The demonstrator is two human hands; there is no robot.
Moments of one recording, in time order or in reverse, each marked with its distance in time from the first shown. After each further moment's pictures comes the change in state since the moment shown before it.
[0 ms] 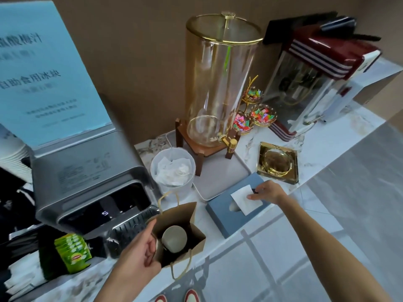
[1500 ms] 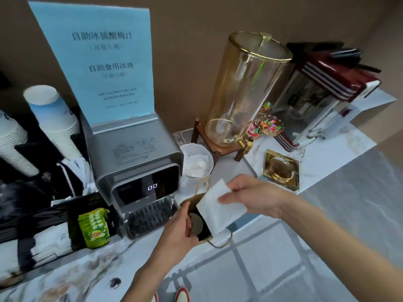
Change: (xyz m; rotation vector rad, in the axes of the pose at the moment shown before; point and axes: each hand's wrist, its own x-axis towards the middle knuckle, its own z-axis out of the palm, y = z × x) left_hand 0.000 0.017 0.017 -0.186 -0.018 0.051; right_hand -0.245 -0.194 -0.022 0.445 -0.513 -0.268
